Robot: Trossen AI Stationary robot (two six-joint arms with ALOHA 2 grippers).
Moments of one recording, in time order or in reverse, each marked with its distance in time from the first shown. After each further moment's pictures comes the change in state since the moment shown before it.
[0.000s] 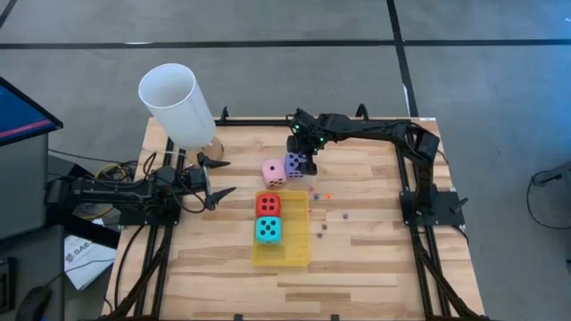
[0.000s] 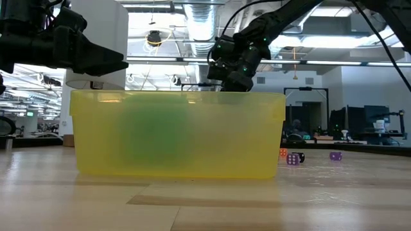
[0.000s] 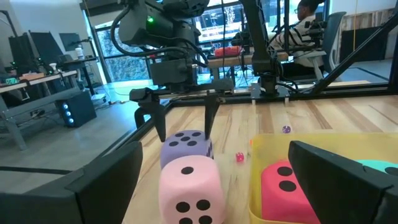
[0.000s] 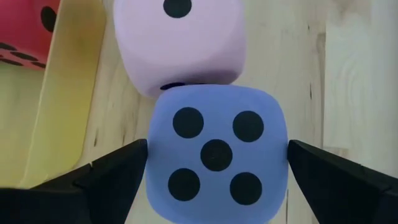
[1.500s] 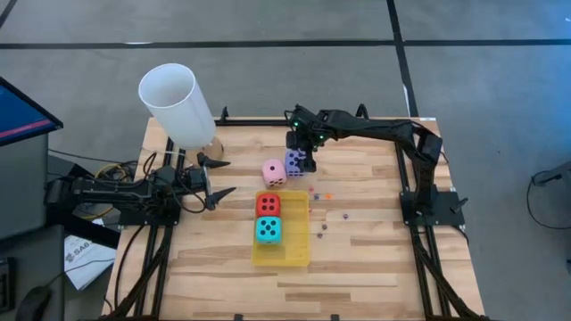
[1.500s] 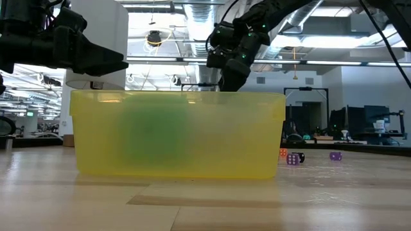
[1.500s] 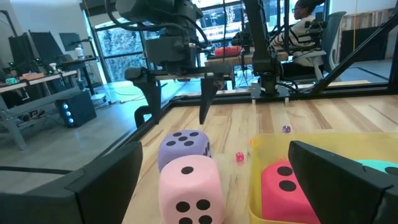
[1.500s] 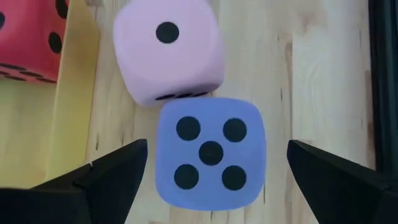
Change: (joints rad) left arm 0.000 0.000 0.000 -0.001 0.000 0.000; right arm 0.025 -0.033 0.087 -0.098 0.092 0.046
